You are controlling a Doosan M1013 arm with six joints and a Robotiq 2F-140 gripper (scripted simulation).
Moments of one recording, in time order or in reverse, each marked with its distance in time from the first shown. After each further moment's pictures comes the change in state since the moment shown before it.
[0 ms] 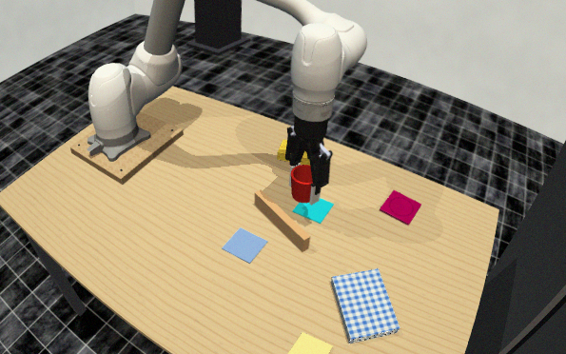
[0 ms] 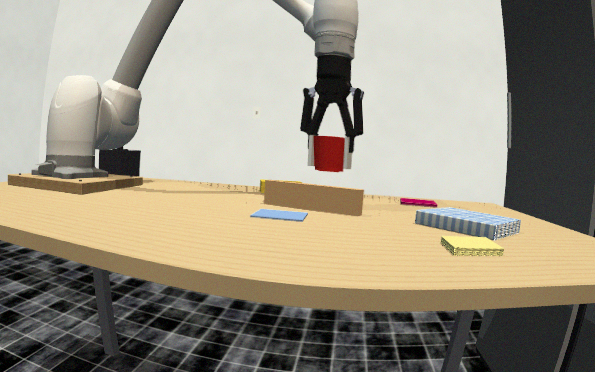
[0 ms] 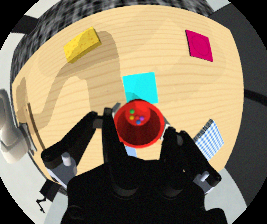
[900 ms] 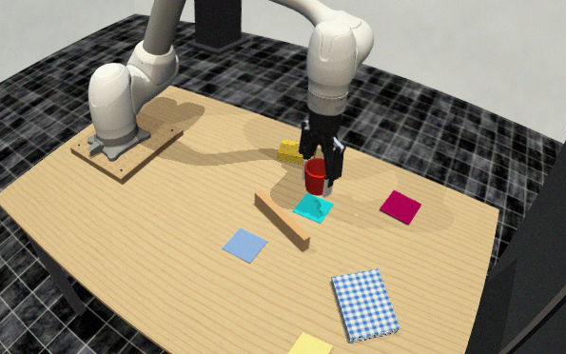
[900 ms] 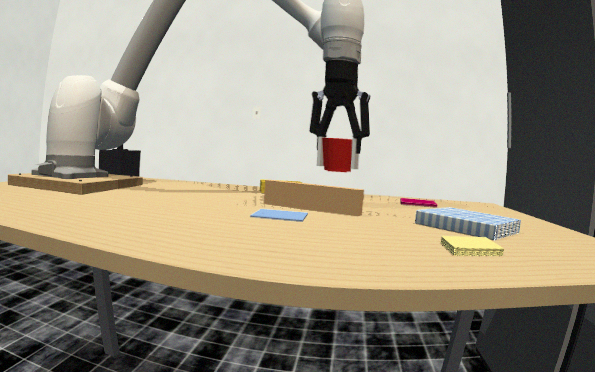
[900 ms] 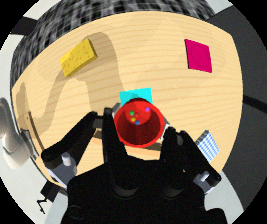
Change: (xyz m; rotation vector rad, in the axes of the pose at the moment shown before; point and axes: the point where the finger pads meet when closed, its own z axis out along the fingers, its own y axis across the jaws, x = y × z) arm 0.044 0.000 0.000 0.000 0.000 0.000
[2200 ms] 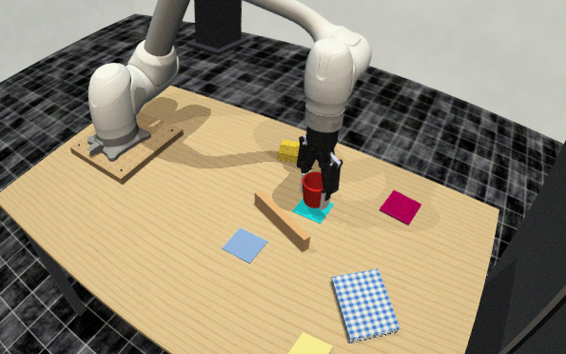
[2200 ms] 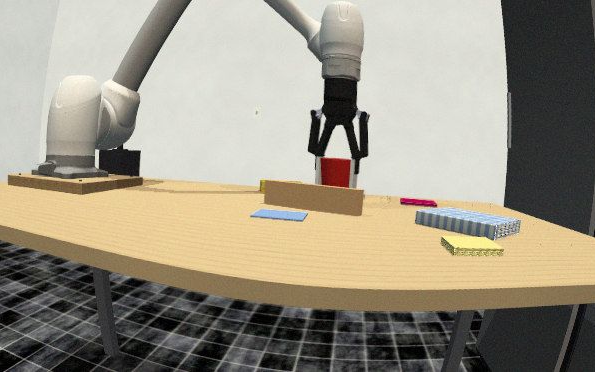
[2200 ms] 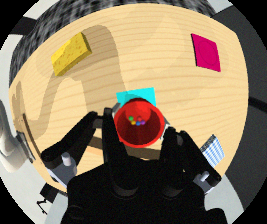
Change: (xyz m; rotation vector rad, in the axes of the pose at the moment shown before) arm -0.003 0.000 0.045 0.000 0.000 0.000
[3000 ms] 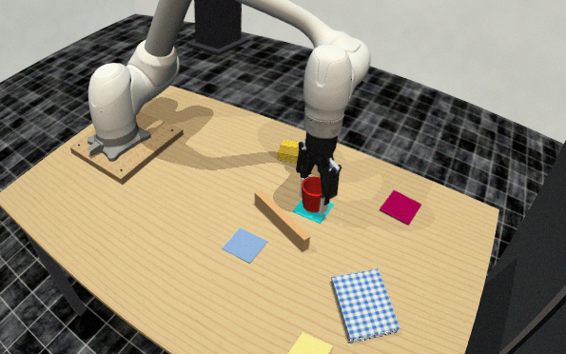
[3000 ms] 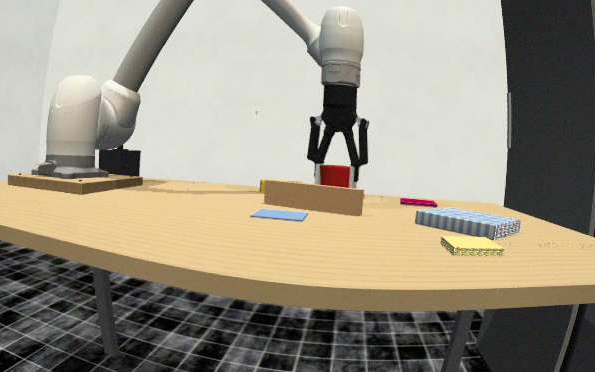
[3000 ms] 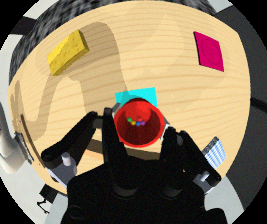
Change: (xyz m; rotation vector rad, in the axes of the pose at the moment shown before) arm -0.001 0.000 0.016 0.000 0.000 0.000
